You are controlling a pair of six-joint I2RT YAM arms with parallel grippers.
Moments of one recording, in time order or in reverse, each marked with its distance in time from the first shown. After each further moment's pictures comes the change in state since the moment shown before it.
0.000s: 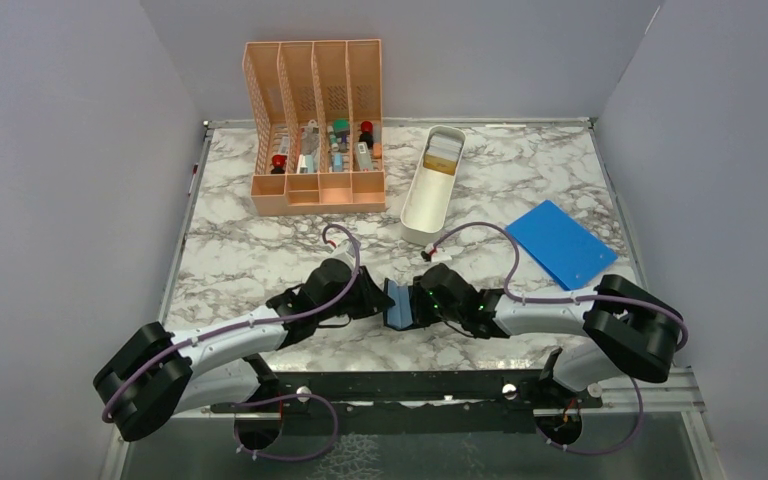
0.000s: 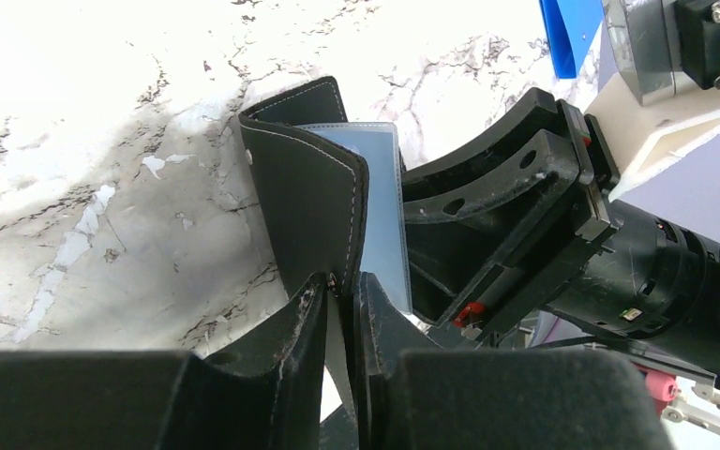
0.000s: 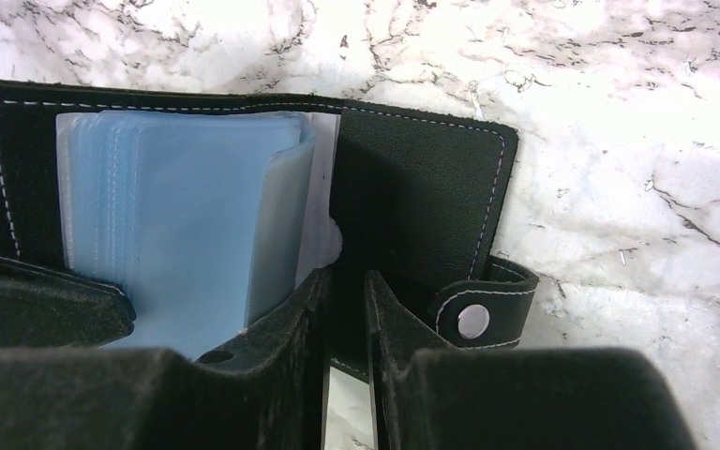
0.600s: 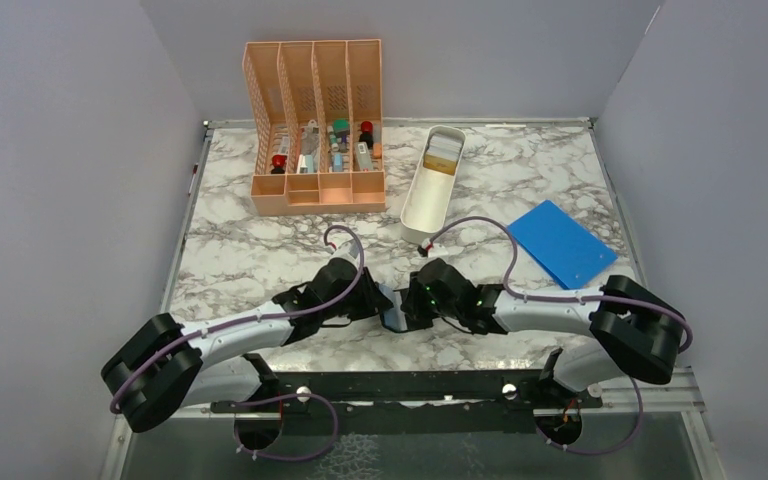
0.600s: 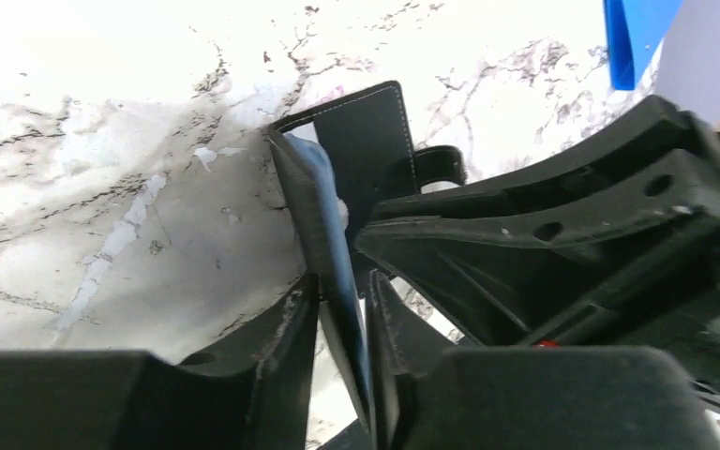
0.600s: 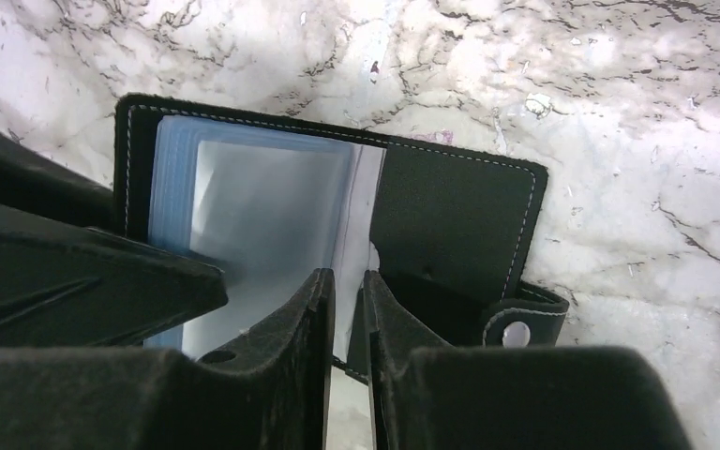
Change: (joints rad) left arm -0.008 0.045 0.024 -0.058 -0.051 -0.004; right arm 0.000 -0.009 0.057 -0.059 0.006 -0.009
